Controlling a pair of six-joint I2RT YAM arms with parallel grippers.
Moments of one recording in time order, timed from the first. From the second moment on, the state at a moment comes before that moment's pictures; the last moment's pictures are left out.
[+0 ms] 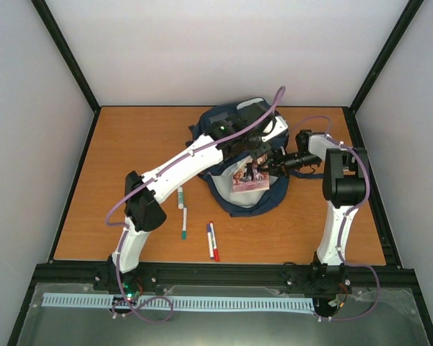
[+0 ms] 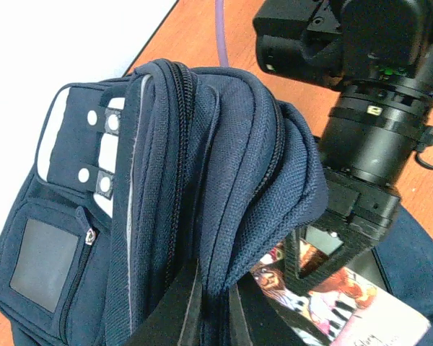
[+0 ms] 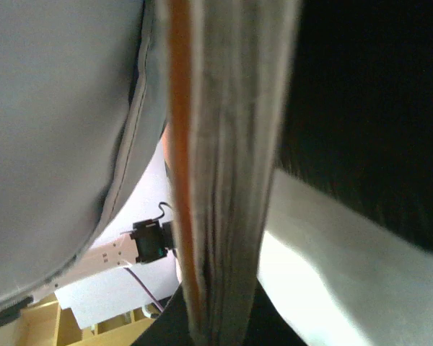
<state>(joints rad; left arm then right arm) -0.91 2.11 2.23 -0.87 -0.20 0.23 0.03 2.09 1.41 -1.03 -1.22 -0.10</state>
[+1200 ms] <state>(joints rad) -0.91 2.02 2.09 -0.83 -0.20 0.21 0.01 1.72 1.22 -0.96 -0.89 -0.15</state>
